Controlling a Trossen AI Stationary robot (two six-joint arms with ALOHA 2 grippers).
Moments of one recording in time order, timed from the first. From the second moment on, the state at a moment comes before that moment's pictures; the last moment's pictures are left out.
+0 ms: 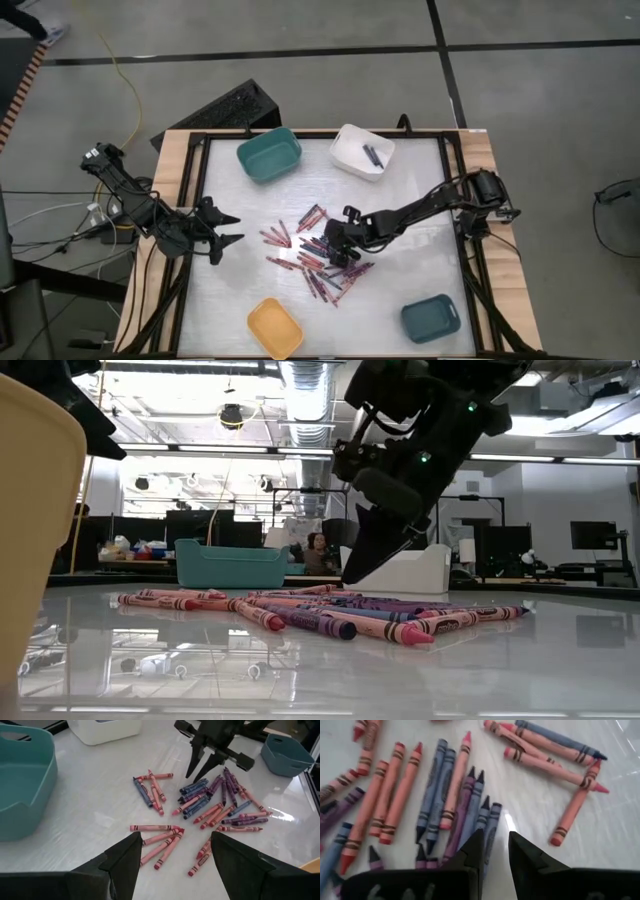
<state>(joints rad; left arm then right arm) -0.73 0.59 0.50 -0.57 -0.81 -0.77 0.18 1.79 1.06 -0.18 0.29 0.37</state>
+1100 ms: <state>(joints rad) -0.73 0.59 0.50 -0.56 -0.81 -0.81 0.20 1.85 1.06 -0.17 0.32 0.39</state>
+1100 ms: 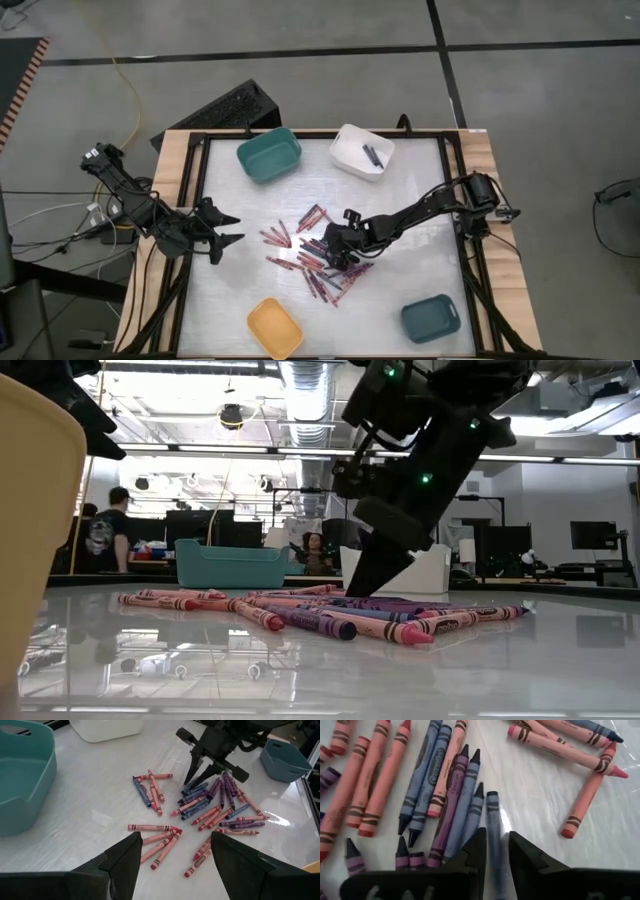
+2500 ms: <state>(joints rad) -0.73 0.59 0.50 -0.56 -0.81 -0.83 0.02 1.54 1.06 -0.26 0.52 0.41</state>
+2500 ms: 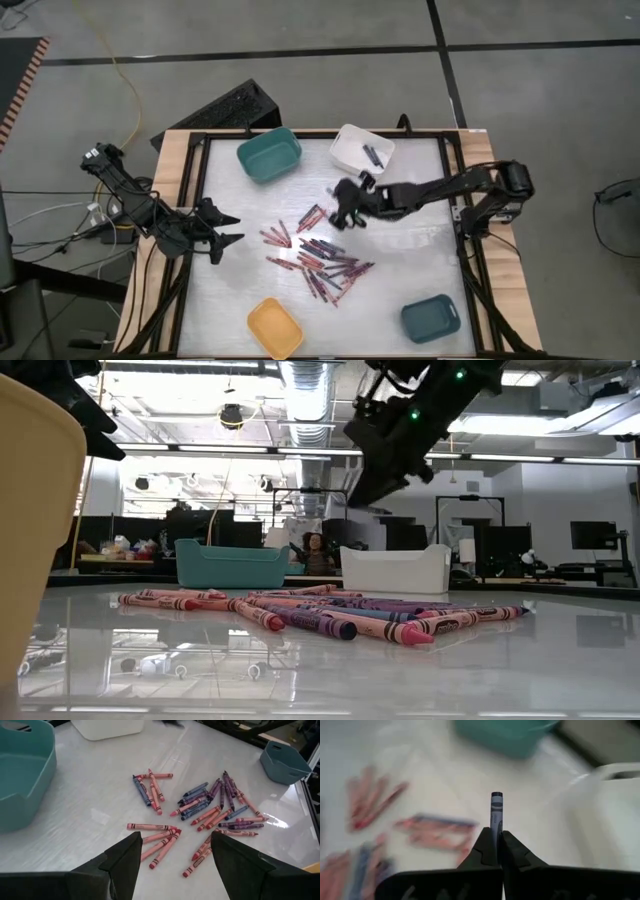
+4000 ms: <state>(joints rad) -0.73 0.59 0.50 -0.57 -0.88 -0.86 -0.36 1.56 1.11 -0.27 0.45 0.39</state>
